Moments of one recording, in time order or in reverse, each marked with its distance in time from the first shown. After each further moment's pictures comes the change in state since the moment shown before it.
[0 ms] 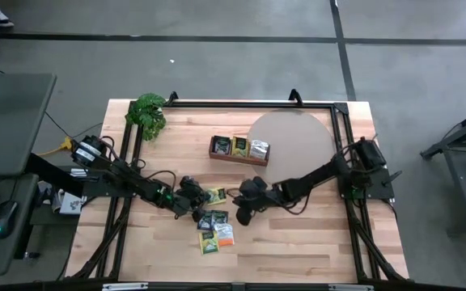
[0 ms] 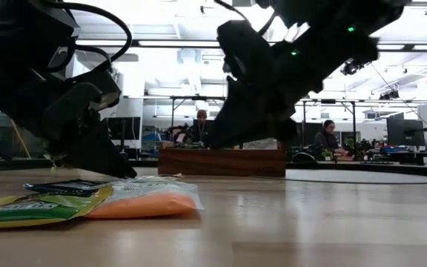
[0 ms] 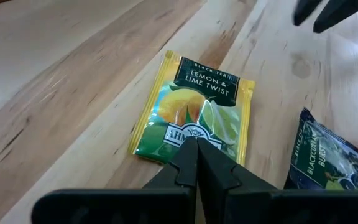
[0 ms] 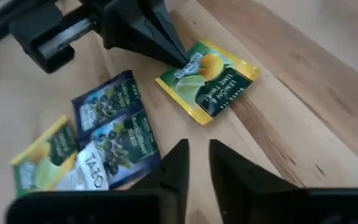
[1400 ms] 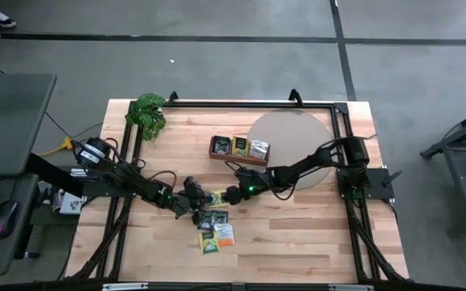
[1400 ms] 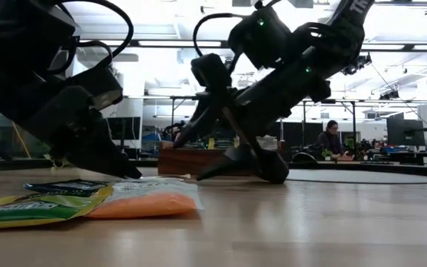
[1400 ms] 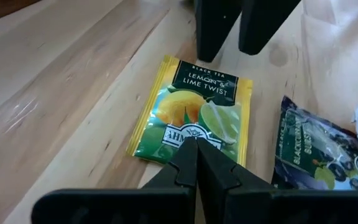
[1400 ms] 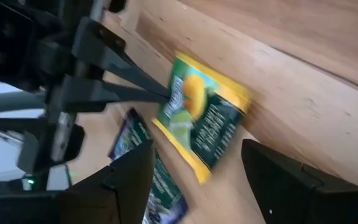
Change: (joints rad) left arm -0.006 0.035 -0.005 0.115 0.036 0.182; right arm -0.187 0.147 0.008 0.195 -0.402 0.465
